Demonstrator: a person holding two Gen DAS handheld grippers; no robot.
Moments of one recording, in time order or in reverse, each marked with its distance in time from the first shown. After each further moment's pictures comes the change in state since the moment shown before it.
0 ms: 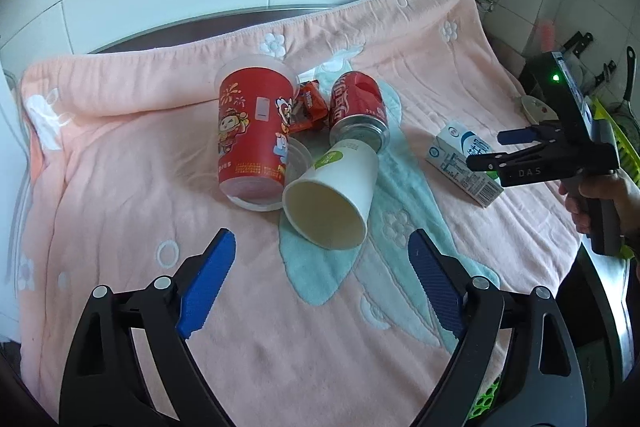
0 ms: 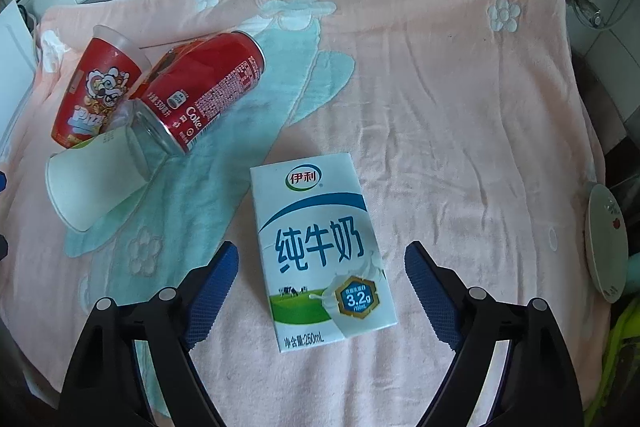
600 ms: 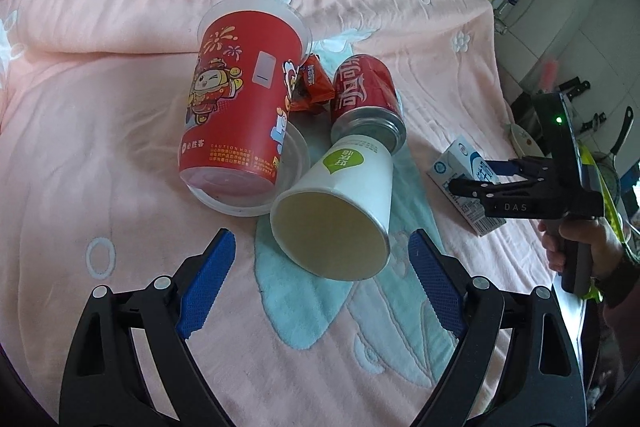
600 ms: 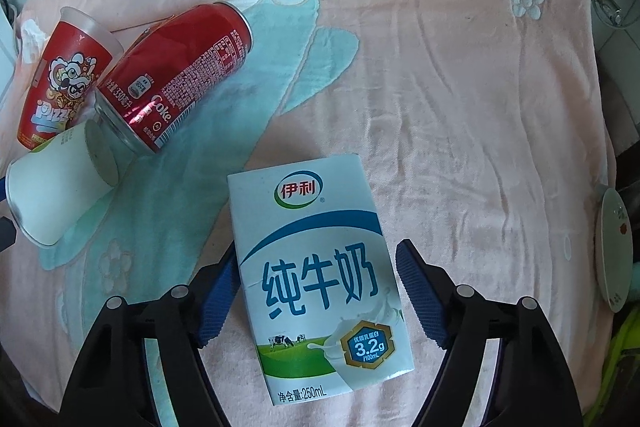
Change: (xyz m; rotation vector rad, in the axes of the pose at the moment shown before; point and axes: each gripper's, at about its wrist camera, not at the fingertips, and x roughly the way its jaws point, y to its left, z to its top) left arm 0.061 0.034 0.000 -0.188 0.047 -0.193; right arm 0.035 0.004 0.010 -0.015 0.056 -0.022
